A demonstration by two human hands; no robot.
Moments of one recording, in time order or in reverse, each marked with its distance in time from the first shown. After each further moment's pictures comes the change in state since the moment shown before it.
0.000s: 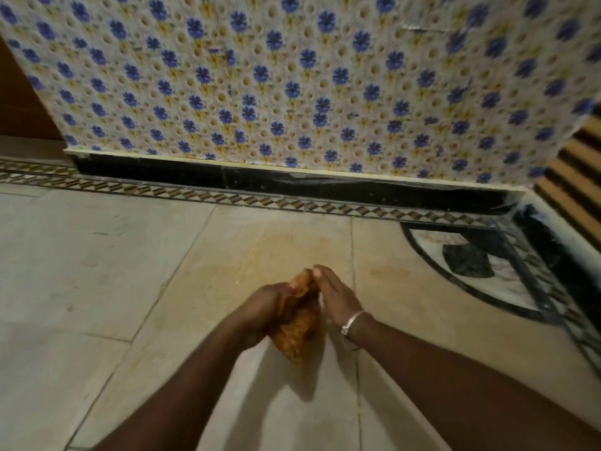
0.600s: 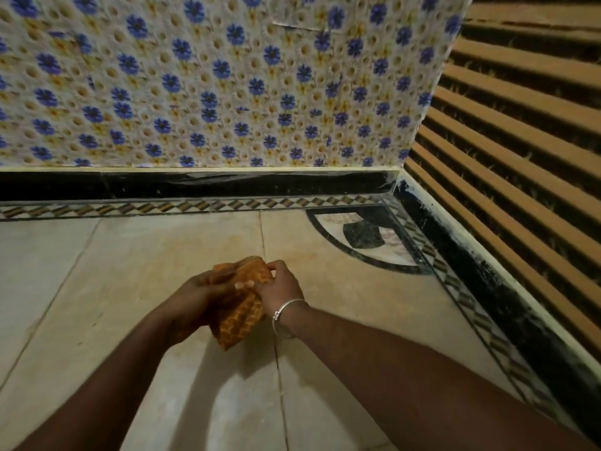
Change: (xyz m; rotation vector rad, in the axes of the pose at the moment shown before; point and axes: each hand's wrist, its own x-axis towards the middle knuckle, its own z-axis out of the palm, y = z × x) left_hand 0.025 0.022 0.041 0.028 -0.145 0.080; right_hand -0.025 0.009 -0.046 0.026 0.270 0.219
